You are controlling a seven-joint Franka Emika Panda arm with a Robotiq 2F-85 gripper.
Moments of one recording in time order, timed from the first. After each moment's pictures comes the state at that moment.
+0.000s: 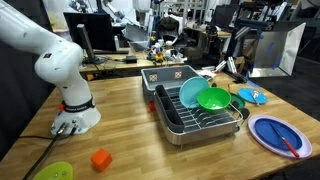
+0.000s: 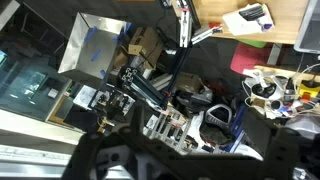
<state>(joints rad) -1.14 -0.93 1.13 -2.36 0.19 2.72 0.23</state>
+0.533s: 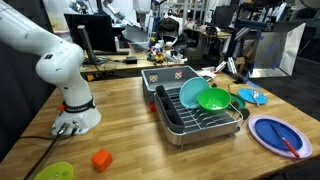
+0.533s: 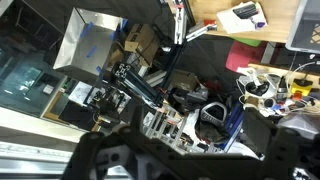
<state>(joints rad) -1.14 -0.93 1.15 -2.35 0.19 2.72 0.23</state>
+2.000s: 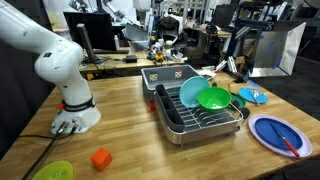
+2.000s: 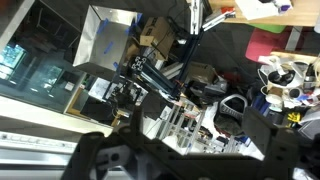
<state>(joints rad) -1.19 -0.93 1.15 -2.31 0.05 2.72 0.40</state>
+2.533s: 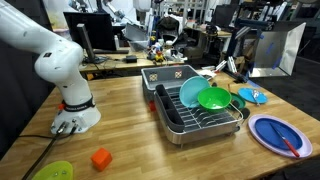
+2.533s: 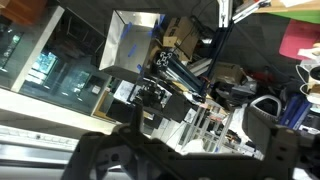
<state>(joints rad) -1.39 -0.93 1.21 -2.18 0.01 2.67 0.46</state>
